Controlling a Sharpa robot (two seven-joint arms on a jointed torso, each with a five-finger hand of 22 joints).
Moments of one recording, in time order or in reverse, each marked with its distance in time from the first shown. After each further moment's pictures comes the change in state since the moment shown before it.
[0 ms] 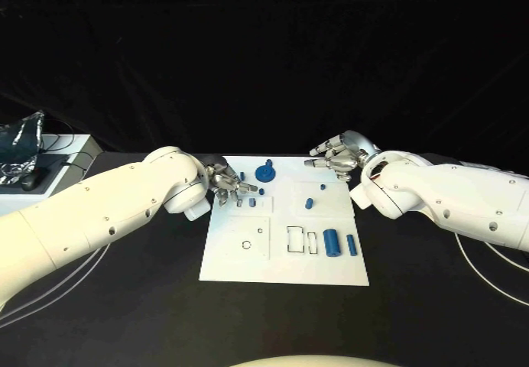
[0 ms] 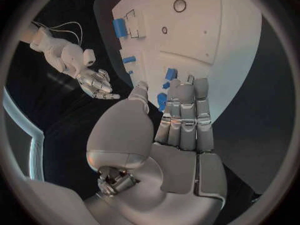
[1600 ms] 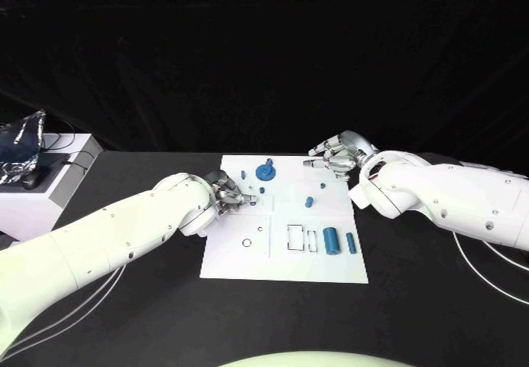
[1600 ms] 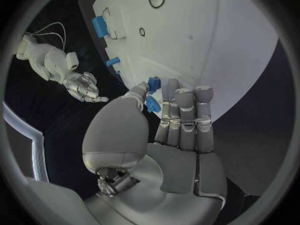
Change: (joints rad) left arm -0.105 0.061 -0.001 -0.058 -0.093 -0.152 -0.003; left_hand -0.047 -0.068 0.199 0.006 0.000 -0.024 -0.051 0.356 0.026 0.035 -0.034 0.047 -0.007 0.034 -0.023 0.098 0.041 -0.001 0.072 -0.026 0.179 0.151; right arm -0.013 -0.001 0.000 -0.003 -0.012 -0.001 0.004; right_hand 0.000 0.000 0.000 0.000 0.000 -0.003 -0.001 0.000 0.000 -0.002 -0.002 0.000 0.000 0.000 0.000 -0.004 0.000 0.000 0.000 0.000 0.000 0.001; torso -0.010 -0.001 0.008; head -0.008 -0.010
